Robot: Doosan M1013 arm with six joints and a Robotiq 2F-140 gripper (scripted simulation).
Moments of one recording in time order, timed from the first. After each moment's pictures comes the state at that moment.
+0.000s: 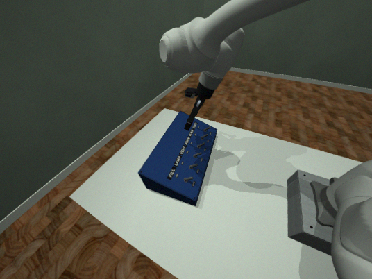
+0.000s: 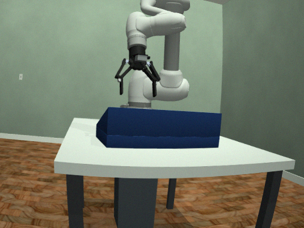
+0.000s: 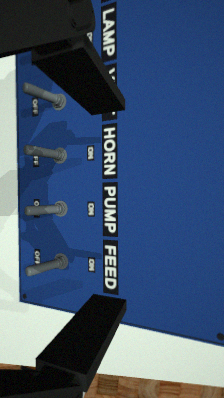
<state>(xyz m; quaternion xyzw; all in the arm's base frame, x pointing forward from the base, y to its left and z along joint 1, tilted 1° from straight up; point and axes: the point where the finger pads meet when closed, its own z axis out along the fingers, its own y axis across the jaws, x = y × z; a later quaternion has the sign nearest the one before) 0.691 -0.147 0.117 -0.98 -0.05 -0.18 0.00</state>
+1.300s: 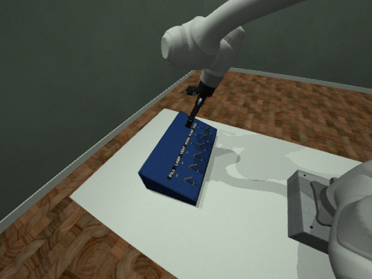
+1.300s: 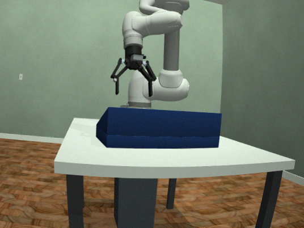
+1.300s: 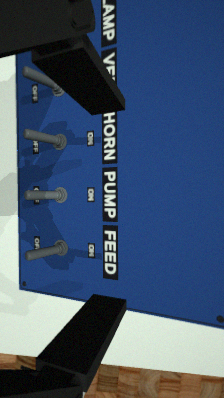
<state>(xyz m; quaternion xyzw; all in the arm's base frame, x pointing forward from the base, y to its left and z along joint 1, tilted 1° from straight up) 0.693 -0.166 0.118 -0.98 -0.05 -0.18 0.00</state>
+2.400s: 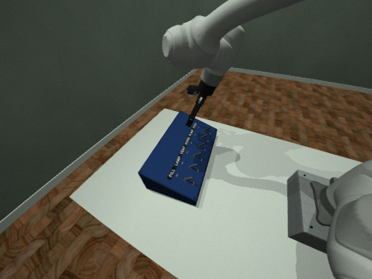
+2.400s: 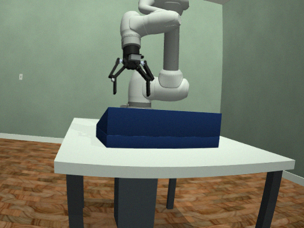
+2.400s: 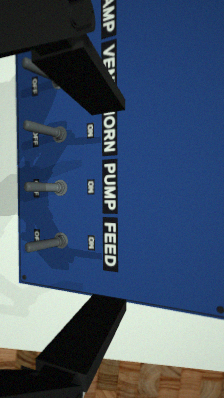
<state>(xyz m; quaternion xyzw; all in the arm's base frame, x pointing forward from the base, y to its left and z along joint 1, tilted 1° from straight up) 0.694 -0.176 0.118 -0.98 -0.05 -0.18 0.00</state>
